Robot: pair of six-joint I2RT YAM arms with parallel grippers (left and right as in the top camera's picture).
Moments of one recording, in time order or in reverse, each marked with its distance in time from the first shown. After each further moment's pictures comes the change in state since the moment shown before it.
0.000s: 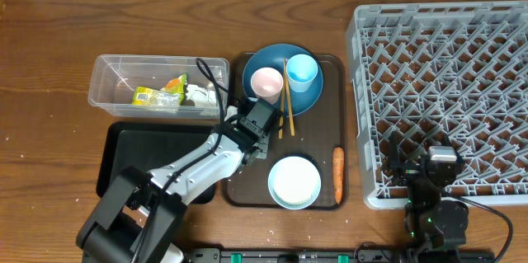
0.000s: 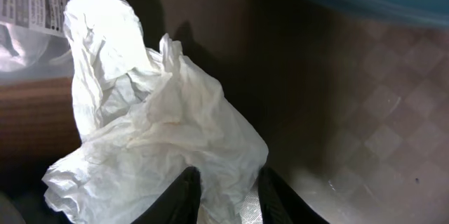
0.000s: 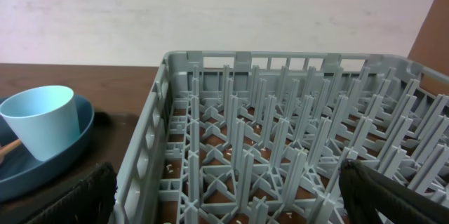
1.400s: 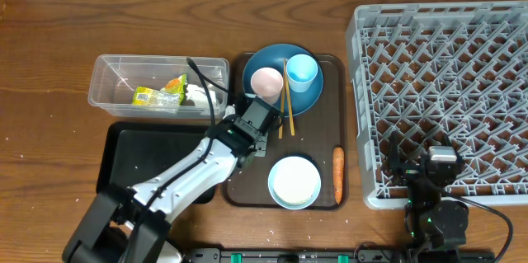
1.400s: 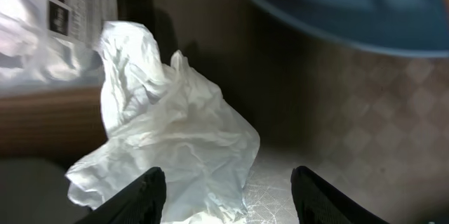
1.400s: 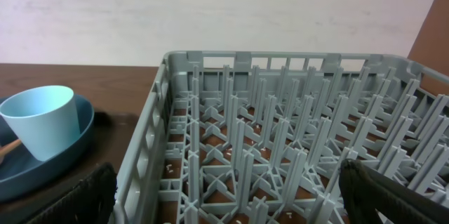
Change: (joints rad) left arm 0.000 -0.085 0.000 -0.024 -0.013 0.000; right arm 0.000 0.000 0.000 0.000 0.000 0.000
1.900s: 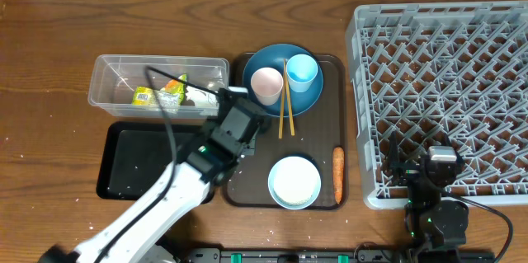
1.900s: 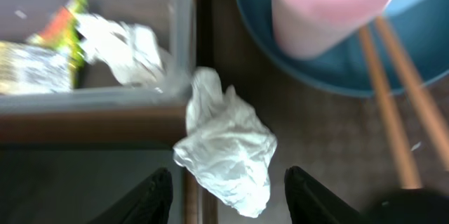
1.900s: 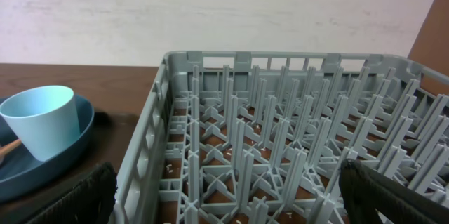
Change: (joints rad) left arm 0.000 -0.271 0.000 -0.116 -0.091 0.000; right arm 0.000 0.000 0.000 0.000 0.000 0.000
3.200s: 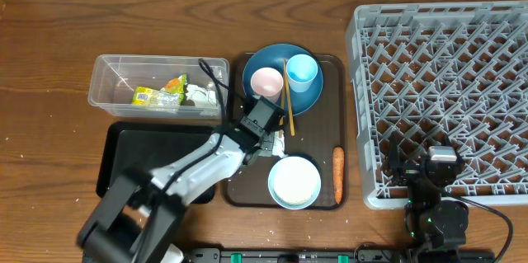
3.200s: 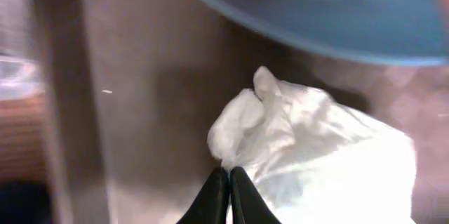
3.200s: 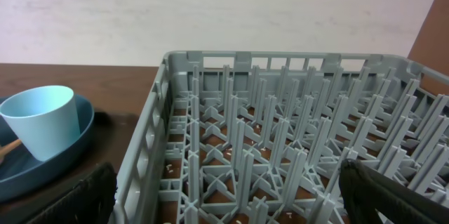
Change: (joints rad) left arm -0.007 0.322 0.000 0.198 0.153 -0.011; right arm 0.000 0.000 0.000 0.000 0.000 0.000
